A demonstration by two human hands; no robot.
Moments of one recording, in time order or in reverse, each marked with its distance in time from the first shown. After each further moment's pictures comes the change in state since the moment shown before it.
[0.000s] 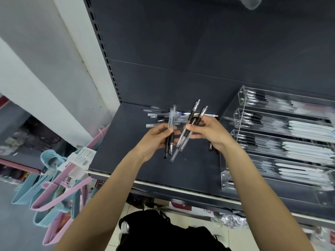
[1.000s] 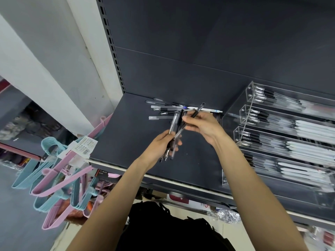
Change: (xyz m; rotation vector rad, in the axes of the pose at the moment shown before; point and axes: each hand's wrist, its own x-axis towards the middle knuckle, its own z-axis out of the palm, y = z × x) left_hand -0.021 -0.027 0.014 0.076 0.090 -0.049; right_hand 0.020 0.010 0.021 0.196 0.042 0.089
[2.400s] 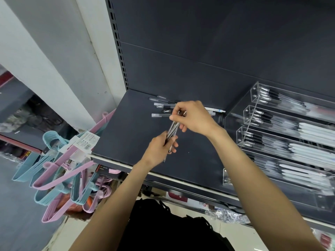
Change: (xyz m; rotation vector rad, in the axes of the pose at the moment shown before) left_hand 0.003 -0.027 -0.008 0.368 0.144 0.154; right_hand -0.010 -0.032 0.039 -0.939 -0.093 -0.374
